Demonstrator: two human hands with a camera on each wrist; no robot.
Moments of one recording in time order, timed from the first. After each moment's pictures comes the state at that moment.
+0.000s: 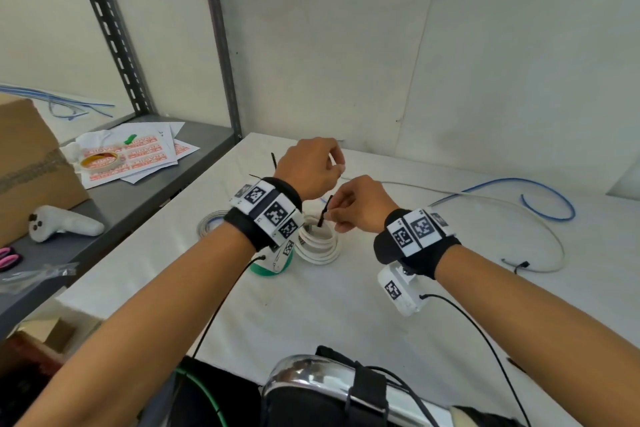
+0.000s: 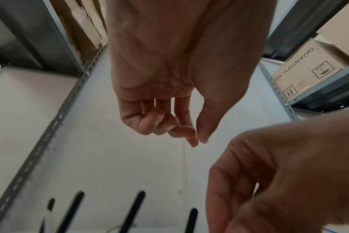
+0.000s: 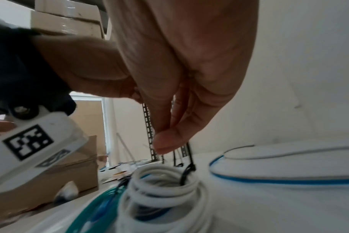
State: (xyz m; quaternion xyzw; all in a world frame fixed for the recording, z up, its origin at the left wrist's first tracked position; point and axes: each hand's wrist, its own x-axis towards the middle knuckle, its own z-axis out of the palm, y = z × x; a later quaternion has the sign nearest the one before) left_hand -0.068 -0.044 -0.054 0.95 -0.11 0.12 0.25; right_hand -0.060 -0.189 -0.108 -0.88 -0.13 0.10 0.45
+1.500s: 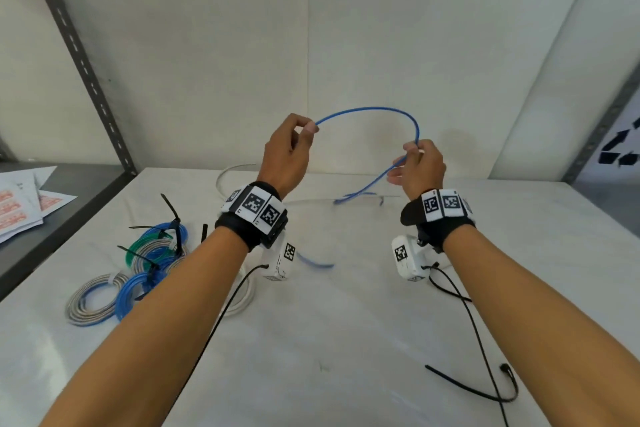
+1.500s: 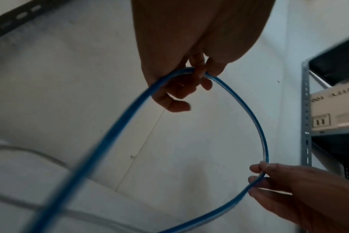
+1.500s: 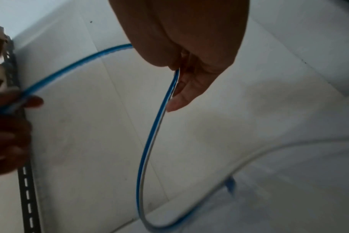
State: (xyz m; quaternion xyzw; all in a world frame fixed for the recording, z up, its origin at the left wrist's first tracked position) left_hand 0.022 -0.169 -0.056 0.78 -0.20 0.19 0.56; right_hand 0.014 -0.413 -0.096 -0.73 0.15 -0.32 0.59
